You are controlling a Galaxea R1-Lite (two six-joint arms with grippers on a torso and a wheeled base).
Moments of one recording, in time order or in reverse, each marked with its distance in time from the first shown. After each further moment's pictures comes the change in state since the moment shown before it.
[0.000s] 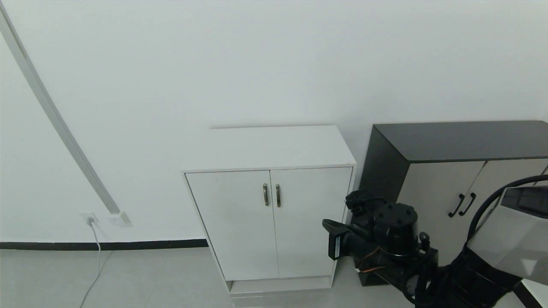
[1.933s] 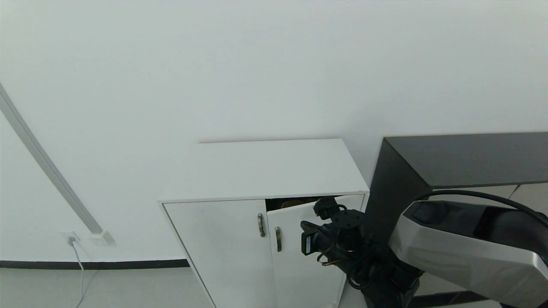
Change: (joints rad) left arm 0.000 0.000 0.000 0.000 0.001 0.000; right arm 0.000 0.326 -0.334 0.000 -0.013 -0.007
